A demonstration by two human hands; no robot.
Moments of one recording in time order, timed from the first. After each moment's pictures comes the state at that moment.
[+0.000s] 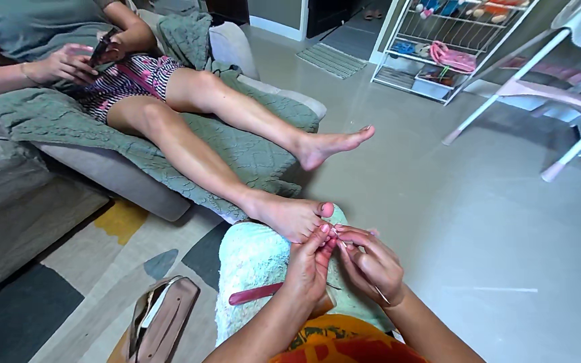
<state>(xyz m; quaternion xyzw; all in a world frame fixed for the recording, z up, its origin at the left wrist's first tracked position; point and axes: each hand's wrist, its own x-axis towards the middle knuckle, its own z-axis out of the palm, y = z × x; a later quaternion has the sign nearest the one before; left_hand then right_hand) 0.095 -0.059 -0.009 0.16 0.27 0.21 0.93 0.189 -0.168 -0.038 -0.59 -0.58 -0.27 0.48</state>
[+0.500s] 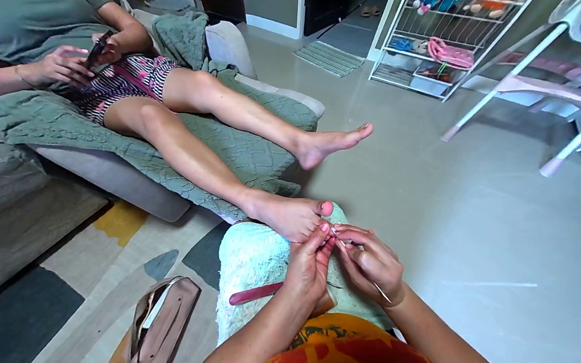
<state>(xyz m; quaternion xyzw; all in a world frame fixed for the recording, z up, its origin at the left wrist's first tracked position) 0.095 -0.059 -0.010 0.17 0.26 0.22 0.92 0.186 -0.168 -0.038 -0.59 -0.58 -0.24 0.51</state>
